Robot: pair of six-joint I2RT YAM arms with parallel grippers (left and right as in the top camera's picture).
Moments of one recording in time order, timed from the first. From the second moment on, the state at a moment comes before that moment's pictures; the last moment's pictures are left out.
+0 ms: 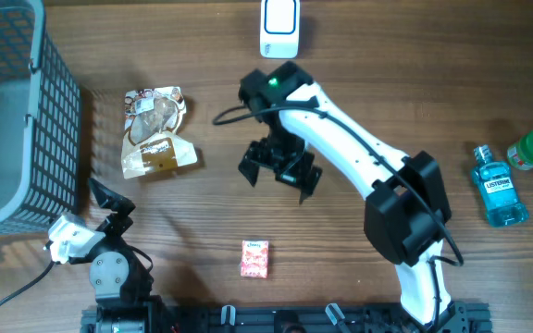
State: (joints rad) left arm 0.06 0.01 0.01 -0.04 -0.66 -0.36; right arm 0.70 2.14 1.86 -1.58 -0.31 1.11
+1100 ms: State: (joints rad) left arm 0.06 0.01 0.01 -0.04 -0.66 -0.36; right arm 0.98 2.12 1.41 -1.05 -0.35 0.99
